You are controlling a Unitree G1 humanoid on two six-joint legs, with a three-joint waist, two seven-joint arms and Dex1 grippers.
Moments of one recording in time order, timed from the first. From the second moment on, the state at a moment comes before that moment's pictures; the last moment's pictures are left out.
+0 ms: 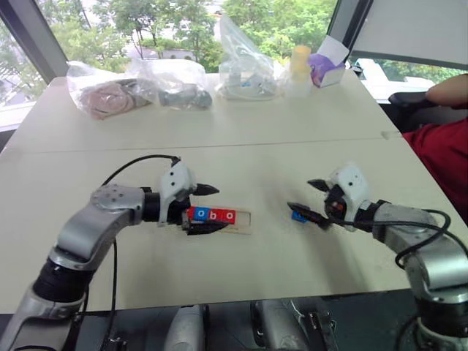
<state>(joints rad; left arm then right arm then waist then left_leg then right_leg) -0.39 0.78 -0.10 -0.40 -0.55 0.70 -1.09 -0.17 -0.75 -0.11 -0.32 0.30 0.62 0.95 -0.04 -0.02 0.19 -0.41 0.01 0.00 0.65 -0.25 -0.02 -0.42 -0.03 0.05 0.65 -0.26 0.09</state>
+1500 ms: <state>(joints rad) -0.16 1.02 0.03 -0.43 -0.51 0.65 -1.11 -0.50 -0.54 0.32 -0.09 0.16 0.54 0.99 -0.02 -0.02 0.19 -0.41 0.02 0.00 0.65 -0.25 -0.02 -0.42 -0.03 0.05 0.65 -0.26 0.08</state>
